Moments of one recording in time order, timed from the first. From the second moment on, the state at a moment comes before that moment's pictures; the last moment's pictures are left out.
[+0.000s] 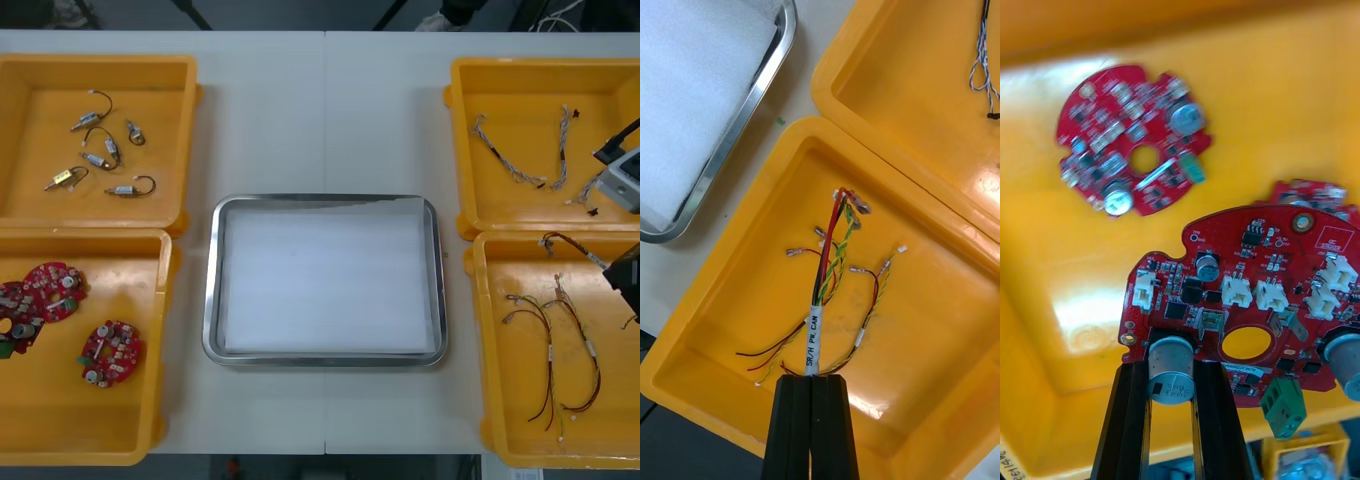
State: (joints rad) right arm -0.21 -0.99 -0.24 -2.53 -1.16 1.92 1.37; left arm 0.31 1.23 0.34 -2.14 1.25 1.40 -1.44
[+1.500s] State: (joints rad) right arm -0.21 -0.99 -0.24 -2.50 -1.17 1.92 1.42; left arm -0.66 0.92 -0.71 -2.44 0.83 1.73 -0.39
